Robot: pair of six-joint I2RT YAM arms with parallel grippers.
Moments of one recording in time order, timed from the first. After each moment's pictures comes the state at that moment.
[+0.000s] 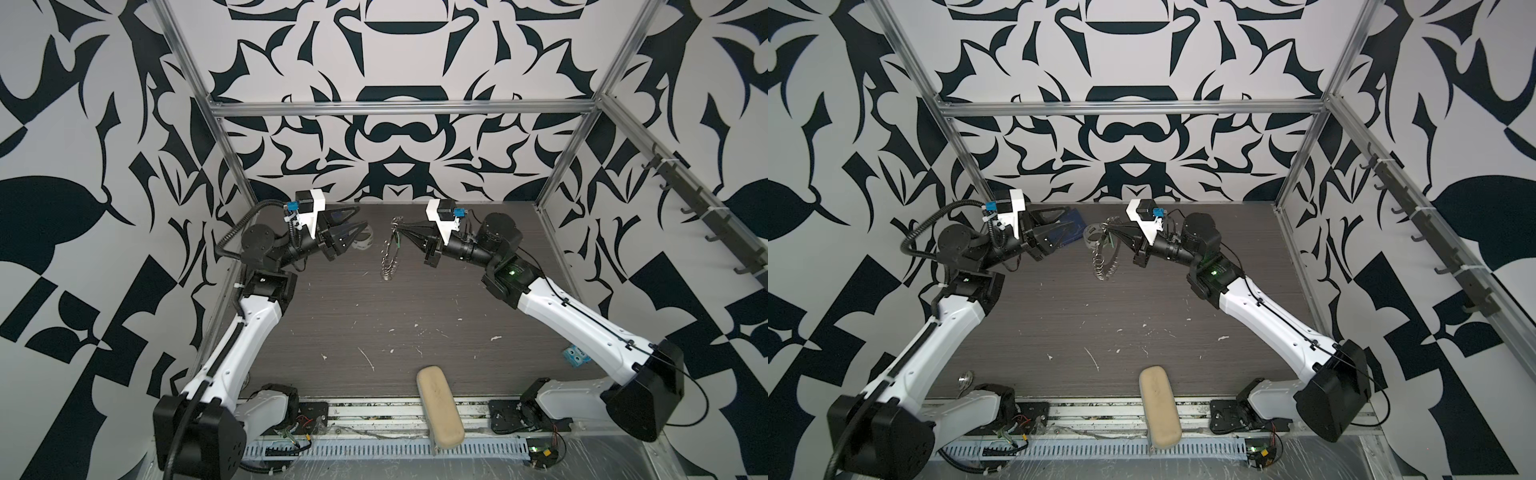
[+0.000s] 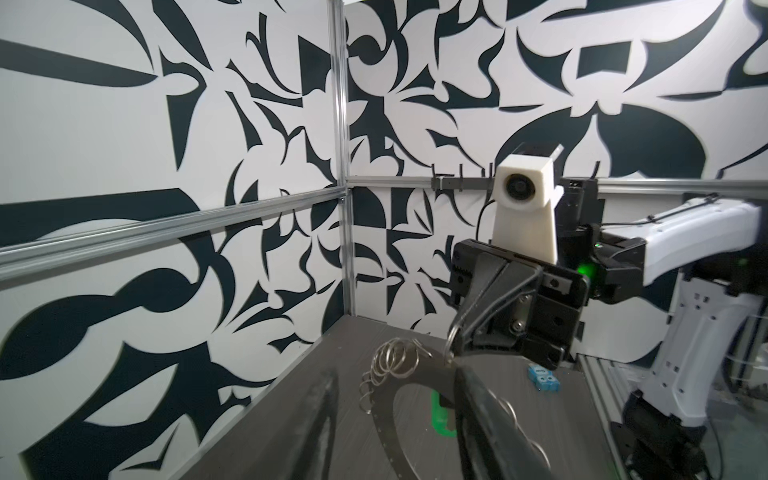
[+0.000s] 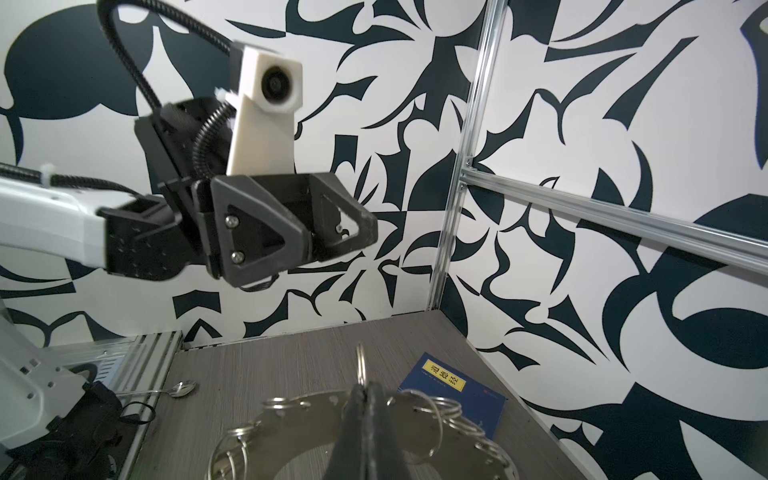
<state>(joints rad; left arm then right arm) -0.26 1.10 1.03 0.38 0.91 -0.23 0.63 1.31 1.15 0.28 -0.64 -0.03</state>
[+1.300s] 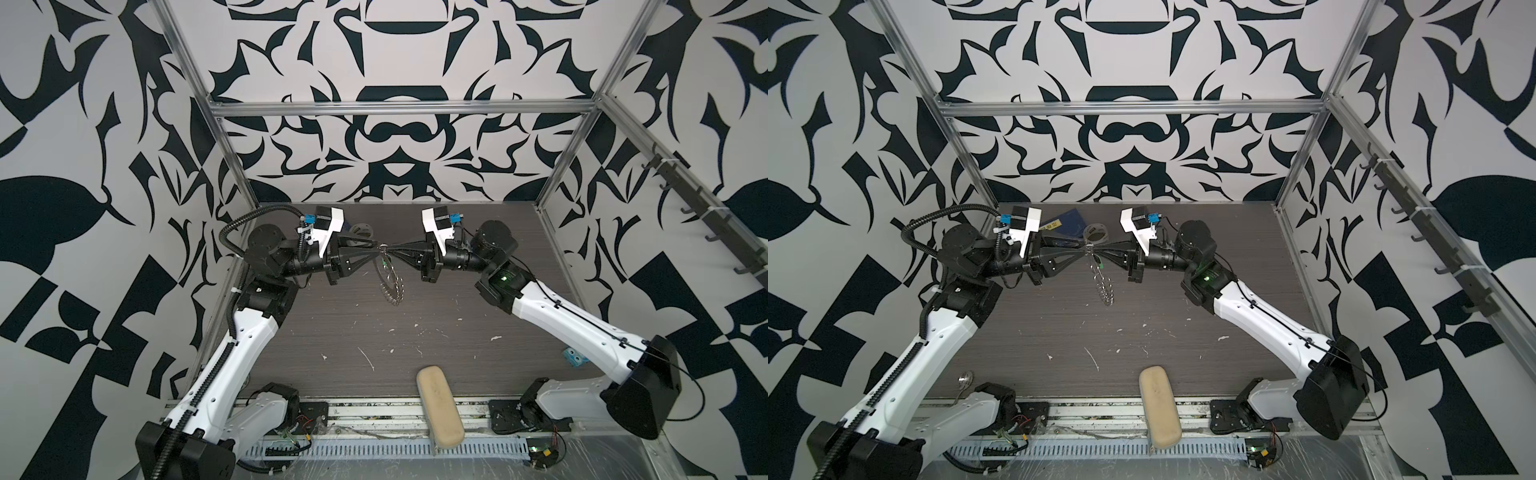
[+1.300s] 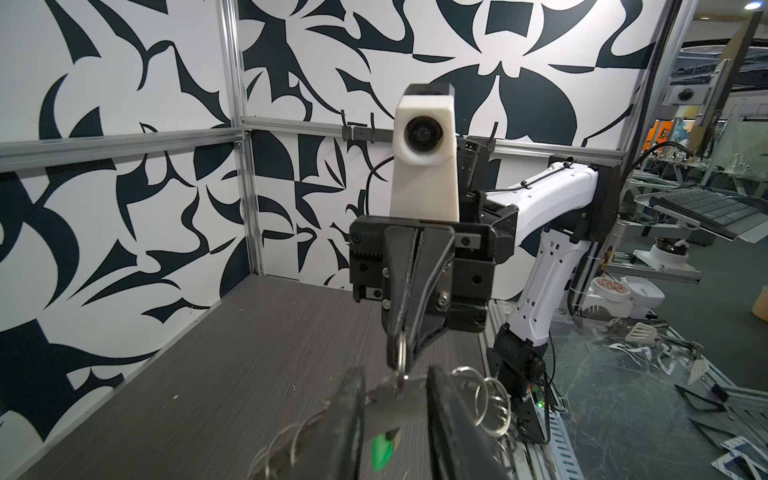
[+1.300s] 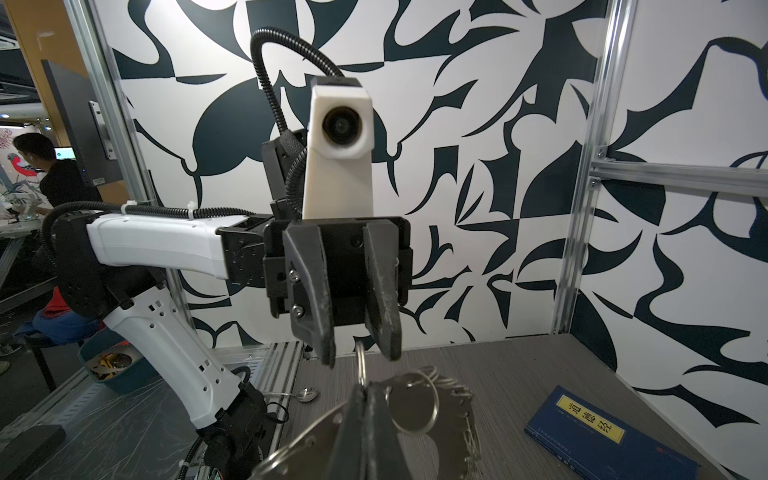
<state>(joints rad) -0.30 1.03 0.98 0.28 1.17 -0.26 0.69 1.32 1.11 0.42 -0.85 0.20</state>
